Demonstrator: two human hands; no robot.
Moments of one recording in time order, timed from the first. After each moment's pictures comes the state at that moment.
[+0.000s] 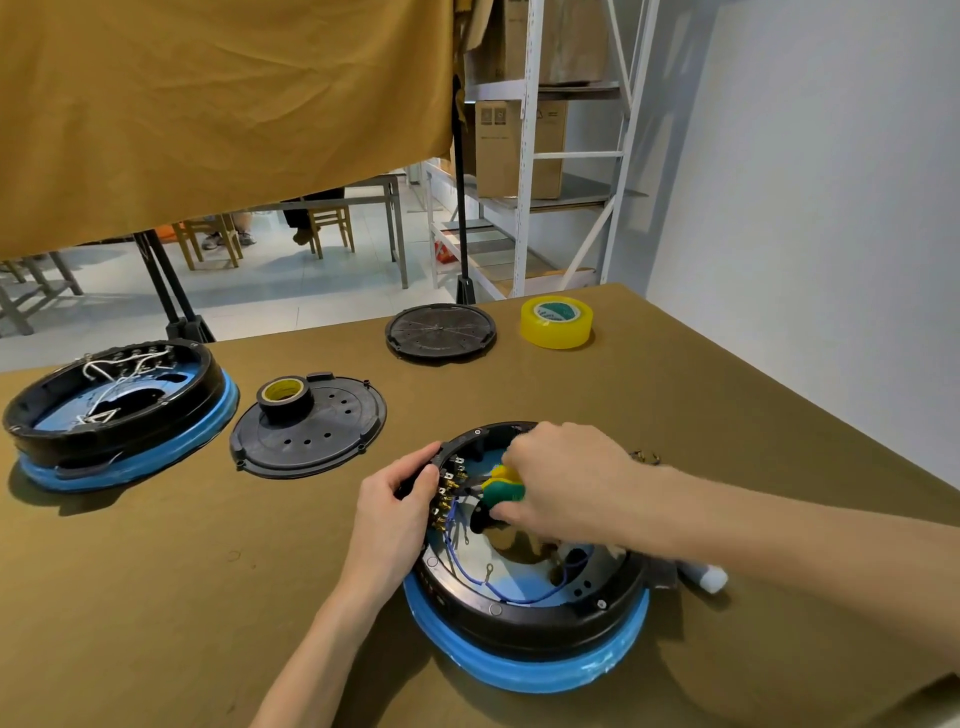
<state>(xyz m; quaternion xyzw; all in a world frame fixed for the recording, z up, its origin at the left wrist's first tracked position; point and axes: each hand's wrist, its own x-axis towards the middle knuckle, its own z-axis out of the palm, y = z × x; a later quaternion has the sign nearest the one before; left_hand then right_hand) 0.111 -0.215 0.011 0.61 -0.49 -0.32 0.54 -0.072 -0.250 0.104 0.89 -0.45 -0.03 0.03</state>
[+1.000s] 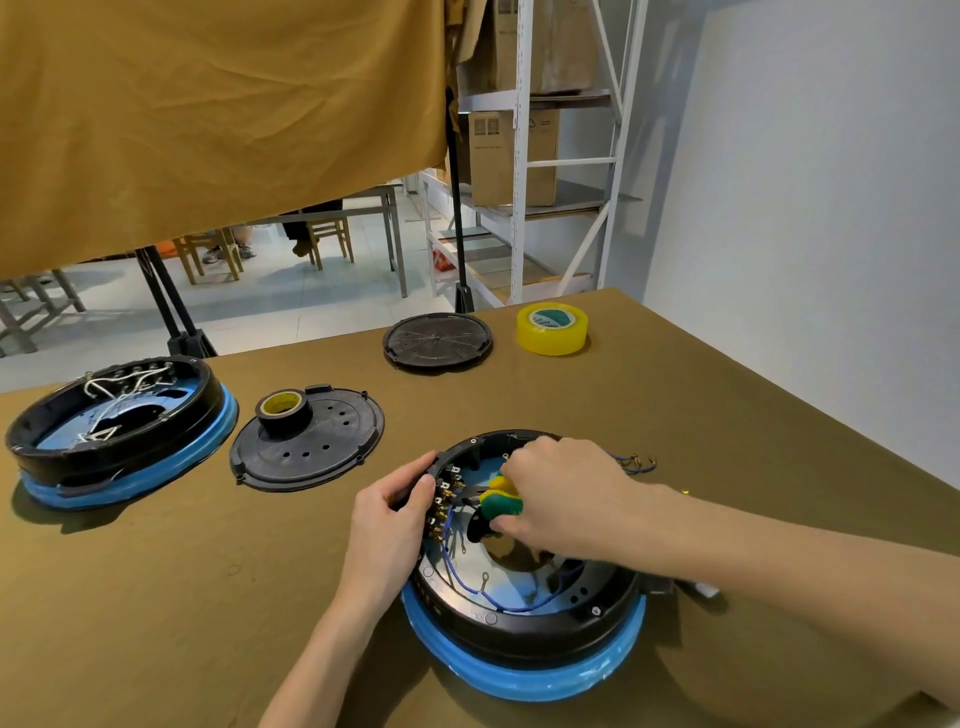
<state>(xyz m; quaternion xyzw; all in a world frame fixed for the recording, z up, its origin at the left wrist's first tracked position) 0.111 -0.215 0.009 0.62 -0.49 -0.30 0.53 -0.078 -0.251 0.093 0.89 -0.46 -0.01 0.02</state>
